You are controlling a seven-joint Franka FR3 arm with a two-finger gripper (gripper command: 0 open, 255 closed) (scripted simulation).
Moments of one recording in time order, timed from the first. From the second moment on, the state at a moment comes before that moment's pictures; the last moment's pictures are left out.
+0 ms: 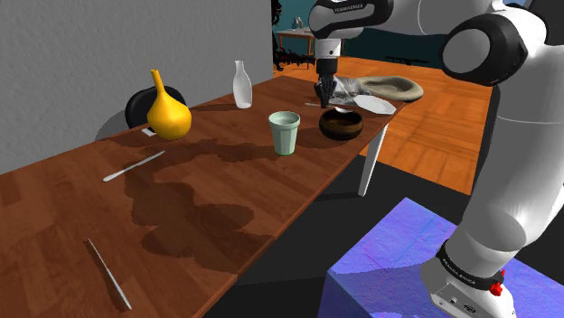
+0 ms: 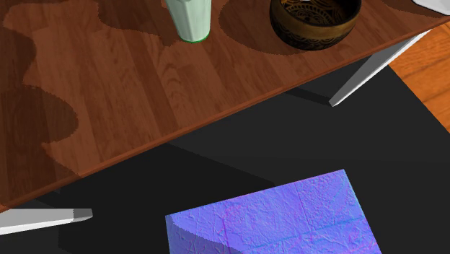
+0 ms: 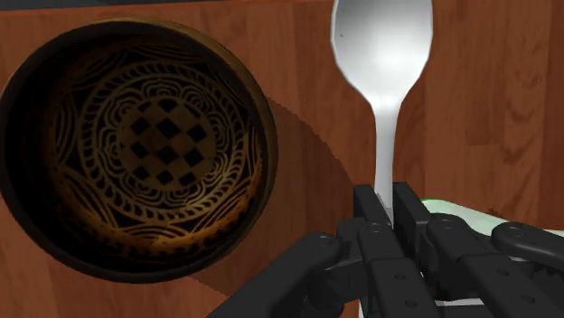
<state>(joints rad) -0.12 0.28 -0.04 -1.46 0.10 1.55 -0.38</state>
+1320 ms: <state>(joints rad) -0.26 0.47 -0.10 -1.29 0.10 1.56 -0.58</state>
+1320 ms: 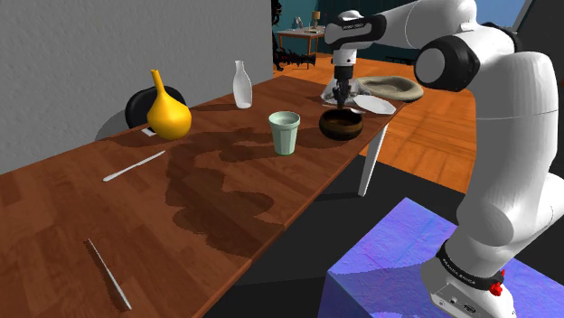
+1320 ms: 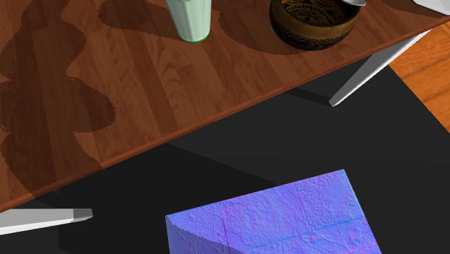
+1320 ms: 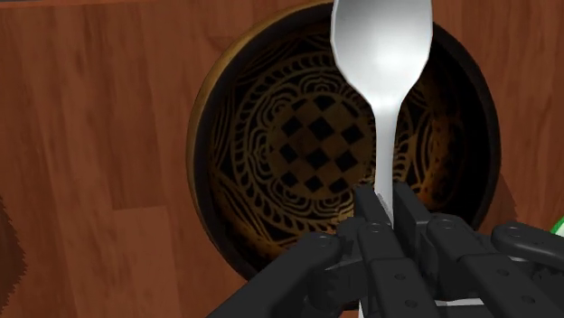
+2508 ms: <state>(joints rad) -0.26 0.48 -0.10 -1.35 0.10 1.63 -0.58</state>
